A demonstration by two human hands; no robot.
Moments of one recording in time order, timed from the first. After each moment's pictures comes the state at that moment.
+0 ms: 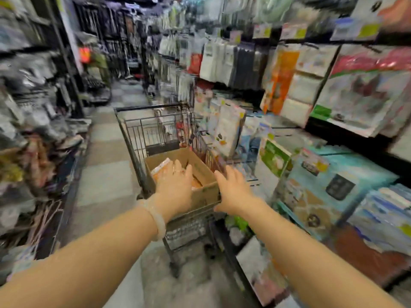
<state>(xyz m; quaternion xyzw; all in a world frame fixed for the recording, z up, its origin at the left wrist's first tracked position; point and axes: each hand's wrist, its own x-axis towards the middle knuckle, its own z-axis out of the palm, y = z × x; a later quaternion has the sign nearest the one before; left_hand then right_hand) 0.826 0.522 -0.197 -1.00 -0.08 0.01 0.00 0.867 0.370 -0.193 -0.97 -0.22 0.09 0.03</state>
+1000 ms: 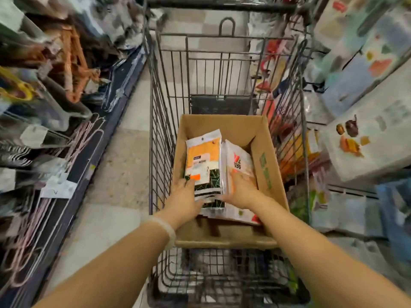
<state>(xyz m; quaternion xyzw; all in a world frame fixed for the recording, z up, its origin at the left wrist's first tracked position) 1.170 0.703 -0.466 -0.87 -0.36 0.14 -0.31 1.310 0.601 -0.470 -0.86 -0.33 0.38 0.09</state>
